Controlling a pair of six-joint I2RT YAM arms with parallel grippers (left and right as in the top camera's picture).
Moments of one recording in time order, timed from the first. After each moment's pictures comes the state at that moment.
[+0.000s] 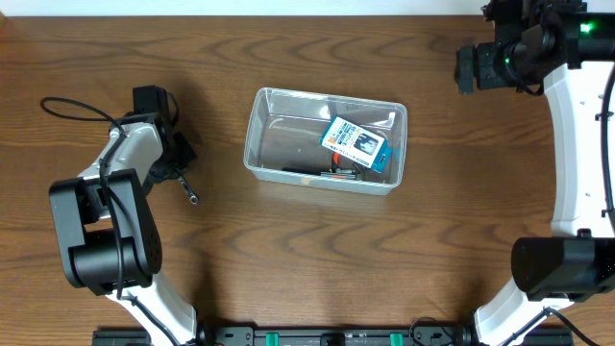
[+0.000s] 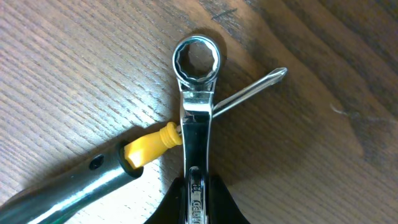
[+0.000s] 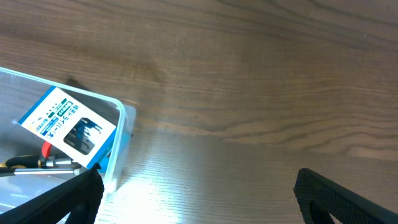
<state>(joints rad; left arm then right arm) 0.16 1.93 1.19 -0.64 -0.11 -0.43 -0.01 1.86 2.08 -1.33 -0.04 -0.10</state>
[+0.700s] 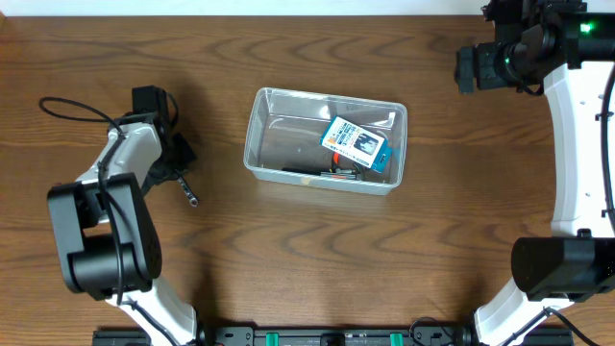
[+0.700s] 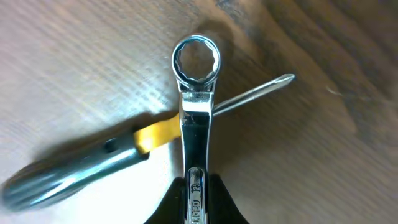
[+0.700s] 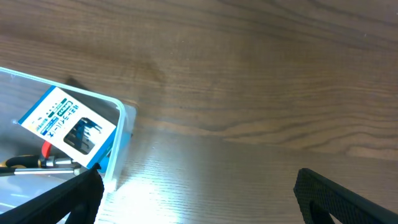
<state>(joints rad) 0.16 1.88 1.19 -0.69 -0.11 -0.42 -0.01 1.86 2.08 -1.33 -0.04 -0.10</state>
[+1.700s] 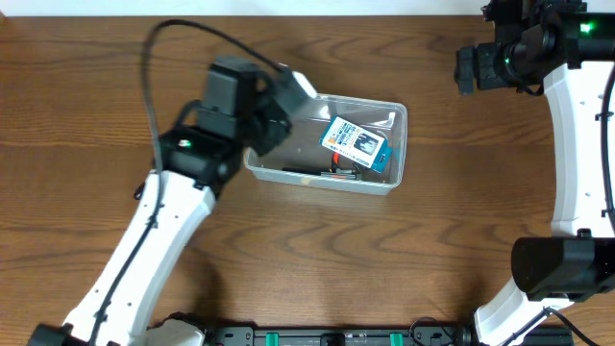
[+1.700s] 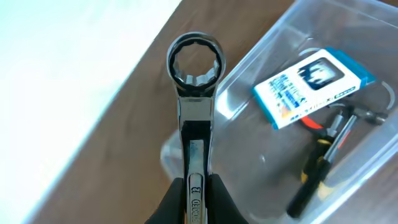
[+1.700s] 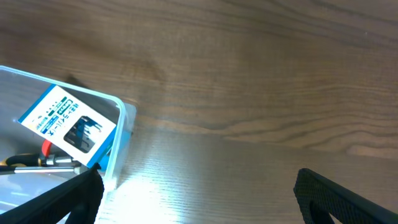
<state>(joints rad) -0.41 1.43 1.32 -0.62 0.07 0.66 -0.01 1.86 2.08 -1.33 -0.04 -0.10</state>
